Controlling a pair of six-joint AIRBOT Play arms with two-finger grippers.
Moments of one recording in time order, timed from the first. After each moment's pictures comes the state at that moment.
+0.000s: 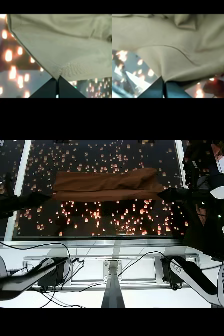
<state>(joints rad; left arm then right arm) 0.57 -1.13 0.81 0.64 -1.20 -0.84 -0.20 -0.99 0.84 -0.75 1.14 0.88</state>
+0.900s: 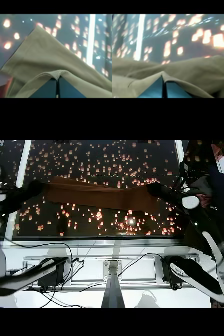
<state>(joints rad) 0.34 -1.26 0.81 0.49 -0.56 -0.83 0.14 -1.09 0.71 -0.64 0.37 1.22</state>
